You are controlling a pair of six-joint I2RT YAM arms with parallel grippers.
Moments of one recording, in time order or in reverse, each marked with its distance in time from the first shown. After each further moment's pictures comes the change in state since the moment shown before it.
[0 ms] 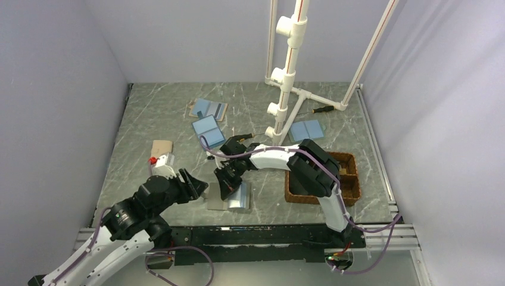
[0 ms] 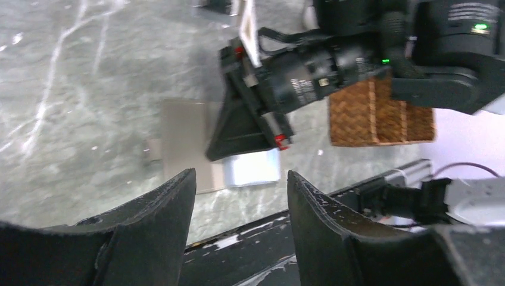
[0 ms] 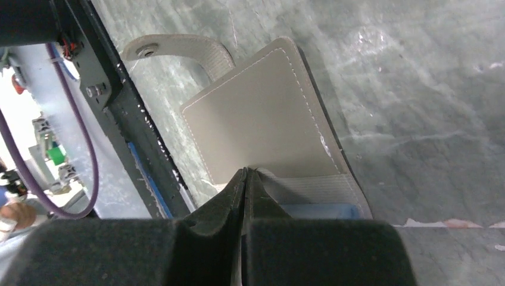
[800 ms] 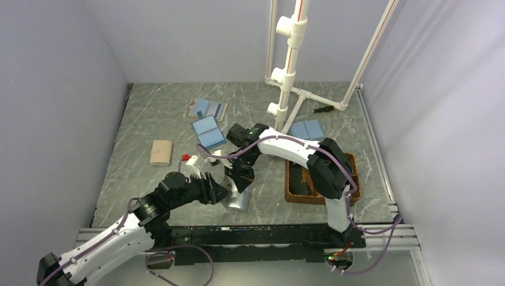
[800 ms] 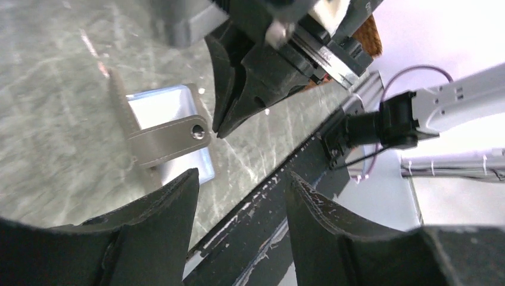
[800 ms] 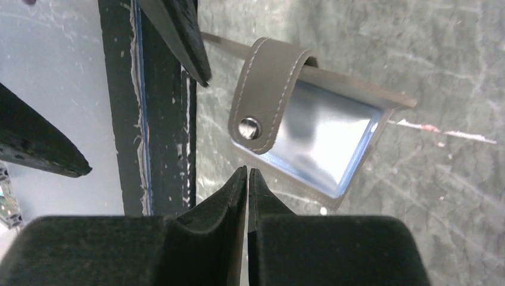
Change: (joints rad) left arm 0.000 0.136 -0.244 0.554 0.374 0.102; right arm -0.049 -0.104 0.212 -0.617 -0.043 -0.852
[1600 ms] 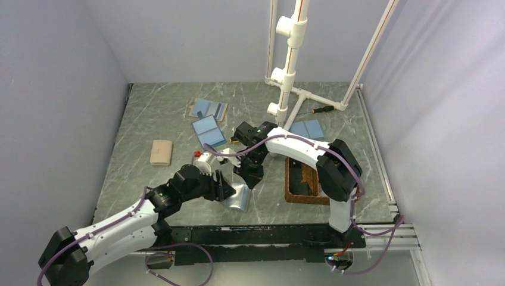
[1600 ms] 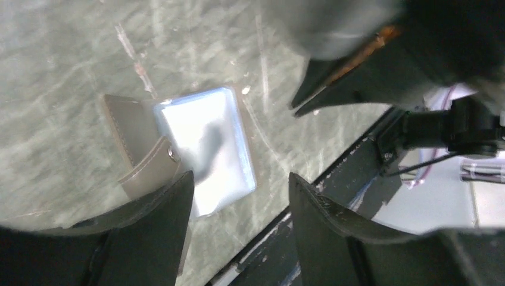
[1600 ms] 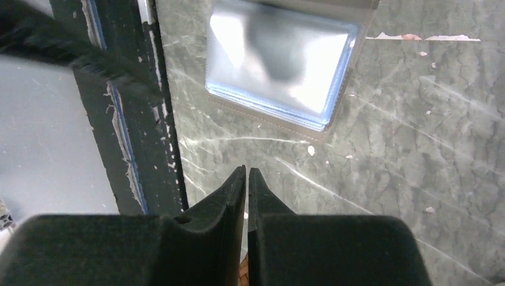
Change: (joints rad) left arm -0.001 0.325 0.044 0.131 0.026 0.114; right arm -0.029 -0.079 -0.062 -0.058 0.157 0.002
